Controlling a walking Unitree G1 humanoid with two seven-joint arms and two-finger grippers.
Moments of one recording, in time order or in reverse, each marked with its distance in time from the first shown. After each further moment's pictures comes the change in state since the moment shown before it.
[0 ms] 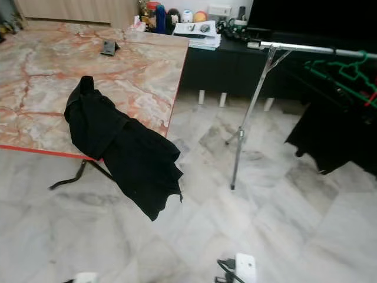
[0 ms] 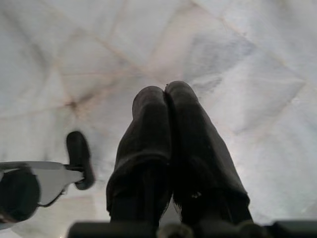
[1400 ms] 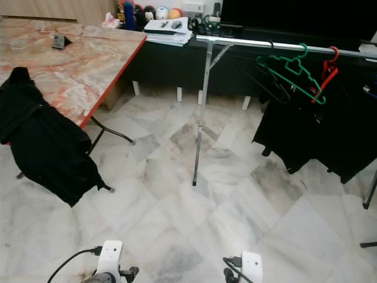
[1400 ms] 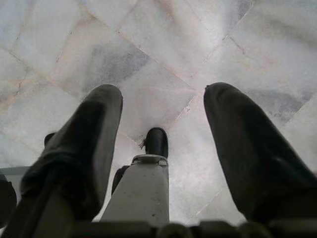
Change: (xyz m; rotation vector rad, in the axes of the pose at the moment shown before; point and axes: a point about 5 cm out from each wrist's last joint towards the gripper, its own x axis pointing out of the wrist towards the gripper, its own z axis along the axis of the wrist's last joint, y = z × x) left arm 0.009 -0.042 0.063 0.010 -0.048 -0.044; right arm -0.001 -0.010 0.005 0.011 -0.017 -0.013
